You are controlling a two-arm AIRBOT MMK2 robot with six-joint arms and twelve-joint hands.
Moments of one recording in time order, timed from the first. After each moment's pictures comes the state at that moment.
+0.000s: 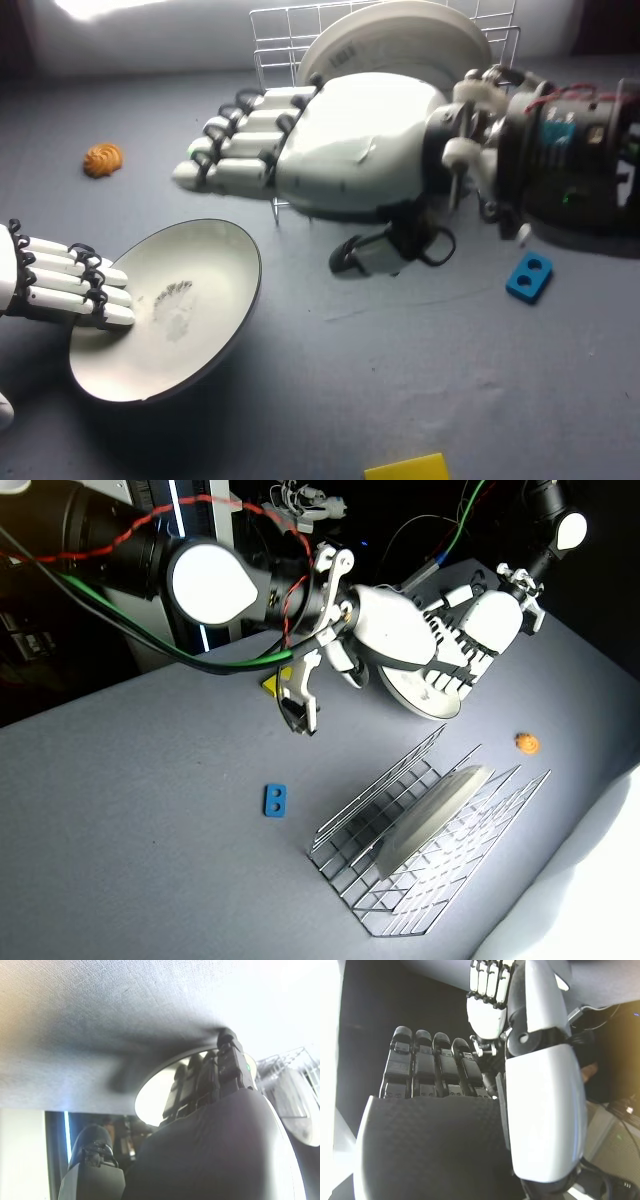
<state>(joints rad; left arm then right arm) 1.01 -1.08 1.82 1.47 -1.17 -0.27 -0.38 -1.25 1.02 -0.62 0.15 -0.59</state>
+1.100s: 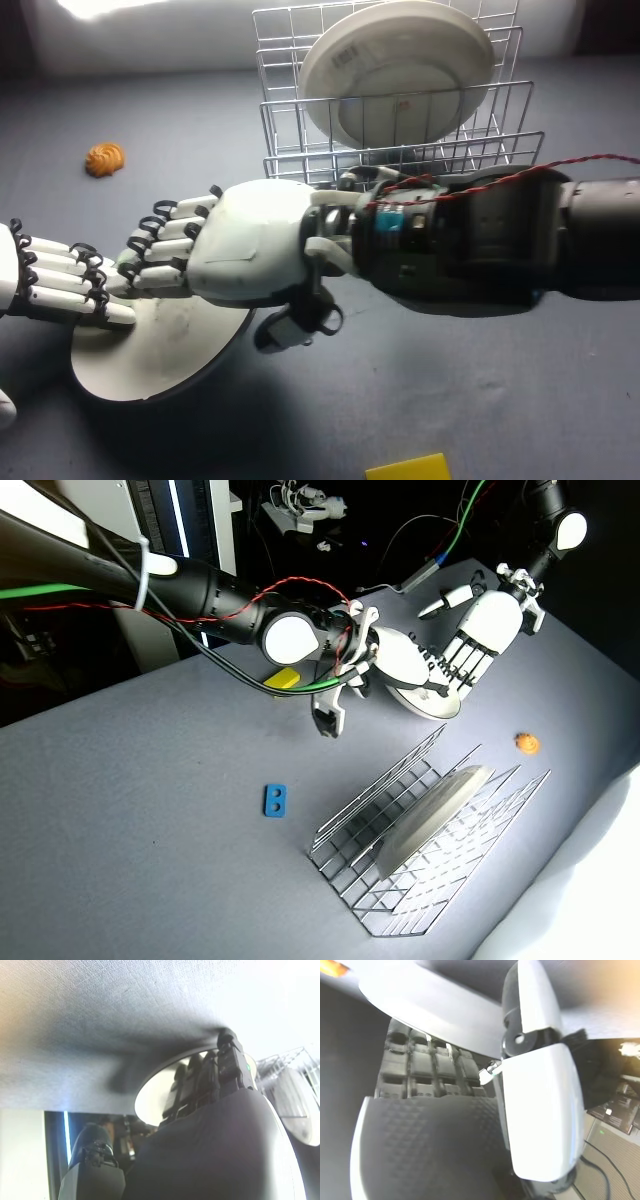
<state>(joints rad) 1.01 -1.08 1.82 1.47 -1.17 -0.27 -0.50 -1.56 1.26 -0.49 0.16 -0.76</state>
